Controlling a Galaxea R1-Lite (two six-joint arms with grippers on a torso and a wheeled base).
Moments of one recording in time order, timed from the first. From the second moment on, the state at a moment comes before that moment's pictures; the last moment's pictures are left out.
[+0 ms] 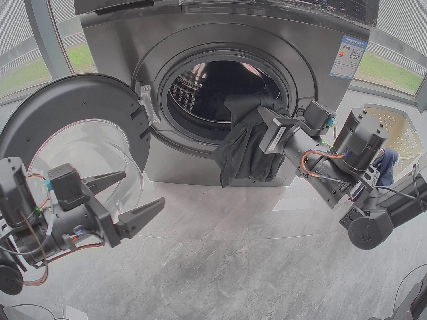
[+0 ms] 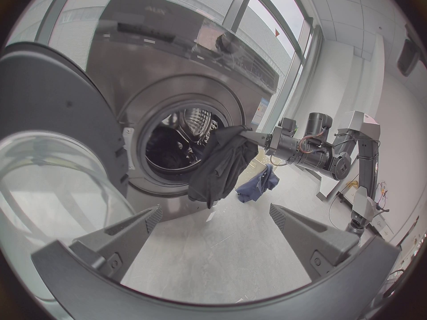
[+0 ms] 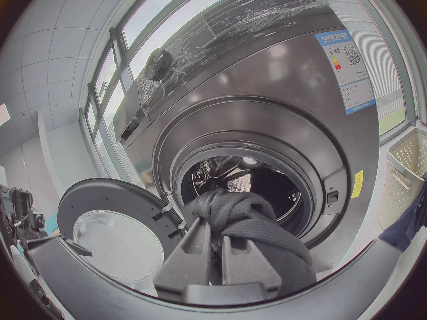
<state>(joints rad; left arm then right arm) -0.51 1.32 -0.40 -0.84 -0.19 -0.02 0.70 1.87 -0.89 -1.27 -0.23 0.17</state>
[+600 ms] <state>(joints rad) -0.56 1.72 -0.58 -1.03 -0.20 -0.12 0.70 1.91 -0.99 -1.28 -0.22 0.17</state>
